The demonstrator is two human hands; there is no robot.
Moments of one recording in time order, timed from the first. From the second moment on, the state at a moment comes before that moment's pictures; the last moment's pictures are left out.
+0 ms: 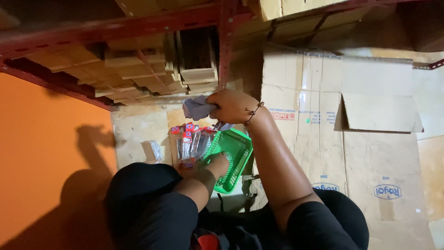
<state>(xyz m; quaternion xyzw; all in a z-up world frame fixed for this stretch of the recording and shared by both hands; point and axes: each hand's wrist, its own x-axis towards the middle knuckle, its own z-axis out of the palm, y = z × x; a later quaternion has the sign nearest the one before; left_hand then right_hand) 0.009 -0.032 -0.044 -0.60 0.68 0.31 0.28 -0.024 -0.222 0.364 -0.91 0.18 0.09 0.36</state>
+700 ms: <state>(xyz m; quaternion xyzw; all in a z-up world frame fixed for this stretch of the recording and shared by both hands) 0.009 -0.066 0.049 -0.67 0.63 0.39 0.01 -0.029 -0.222 0.375 -0.91 0.22 0.09 0.33</state>
